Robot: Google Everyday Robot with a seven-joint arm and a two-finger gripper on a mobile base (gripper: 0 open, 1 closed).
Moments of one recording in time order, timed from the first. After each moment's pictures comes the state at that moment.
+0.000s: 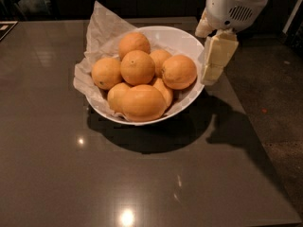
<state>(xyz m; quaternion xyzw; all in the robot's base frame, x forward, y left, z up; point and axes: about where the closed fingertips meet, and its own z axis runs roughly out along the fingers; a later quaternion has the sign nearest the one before) 0.523 -0.117 0.979 -0.68 0.72 -0.01 0.14</state>
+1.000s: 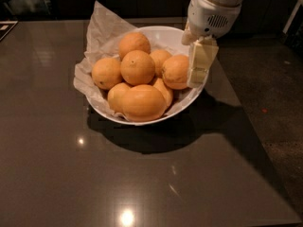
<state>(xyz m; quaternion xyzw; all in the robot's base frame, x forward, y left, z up) 0.544 -0.094 0.951 -0.70 0.70 0.01 0.12</state>
